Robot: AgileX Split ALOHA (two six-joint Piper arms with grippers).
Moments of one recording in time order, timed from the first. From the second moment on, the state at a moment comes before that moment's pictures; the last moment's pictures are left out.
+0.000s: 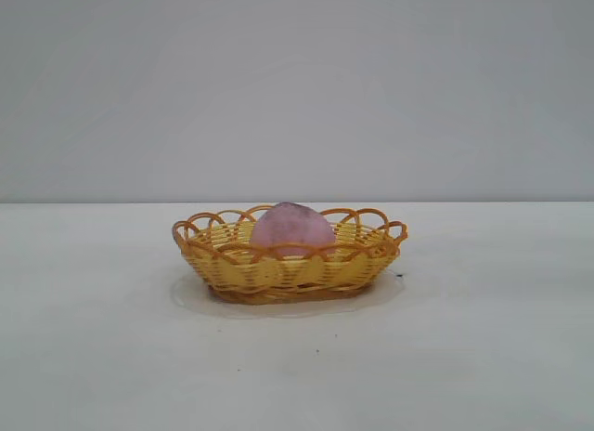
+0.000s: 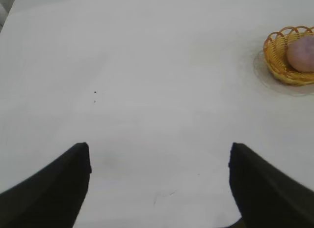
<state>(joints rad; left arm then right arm) 0.03 -0.02 -0.48 -0.08 1.12 0.08 0.01 0.86 -0.84 0.05 1.24 -0.09</state>
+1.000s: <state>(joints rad) 0.03 -0.02 -0.48 -0.08 1.12 0.08 0.01 -0.02 -0.51 0.03 1.18 0.03</state>
